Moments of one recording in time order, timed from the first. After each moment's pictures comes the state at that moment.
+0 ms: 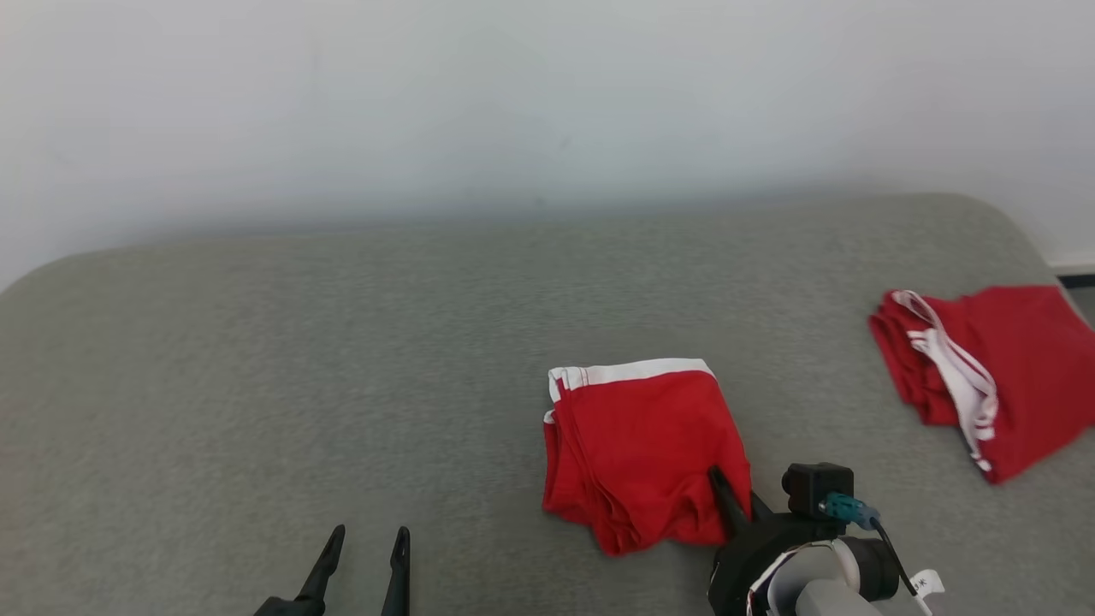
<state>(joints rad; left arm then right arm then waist) -0.02 0.05 -0.14 0.35 -0.19 -0.10 -0.26 -0.48 -0.05 0.26 1.04 0.40 0.13 -0.26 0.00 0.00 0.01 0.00</state>
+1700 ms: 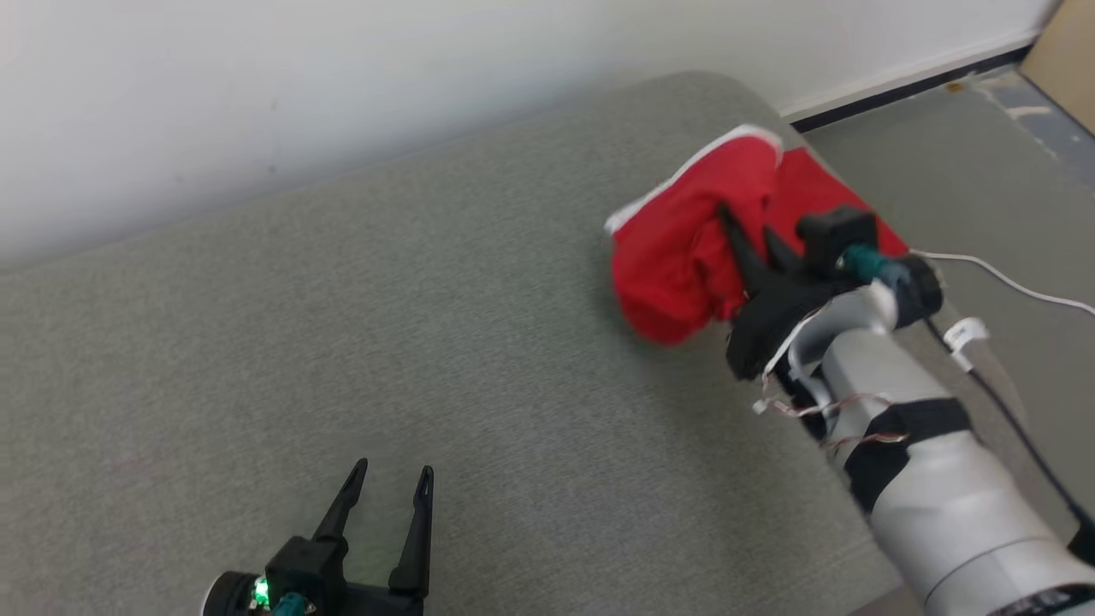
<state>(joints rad) -0.12 0.05 -0.19 0.34 -0.16 -0.11 -0.26 -0.87 -0.16 0.39 0.98 0.28 0.13 -0.23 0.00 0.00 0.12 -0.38</state>
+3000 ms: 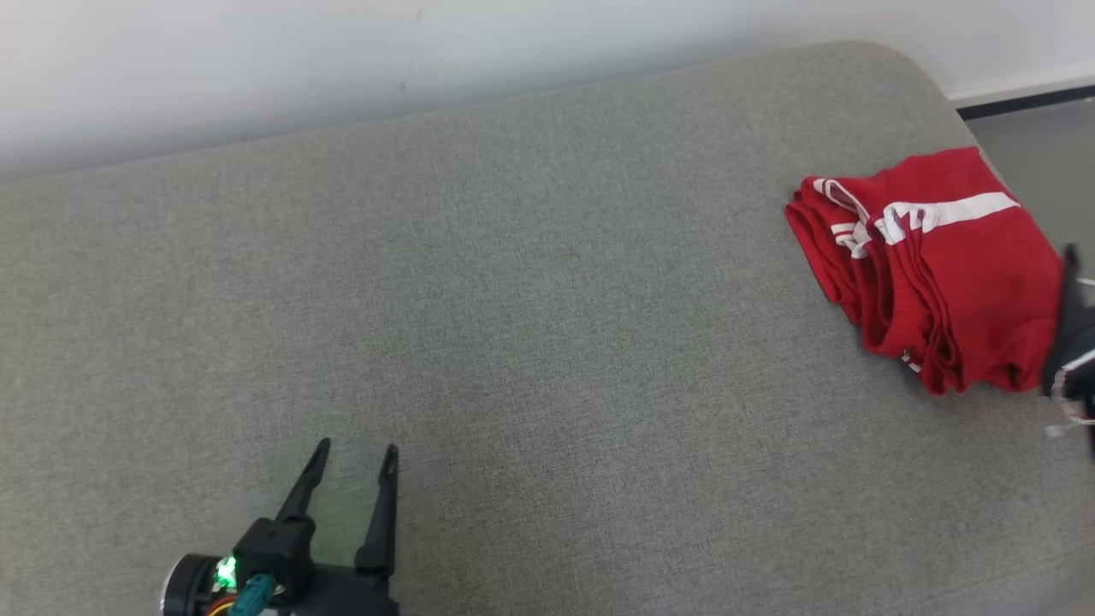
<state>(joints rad) -0.17 0.06 -0.11 0.35 -0.10 -0.13 -0.26 -0.87 -0.51 -0.18 1.24 -0.09 0.13 -0.26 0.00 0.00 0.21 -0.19</state>
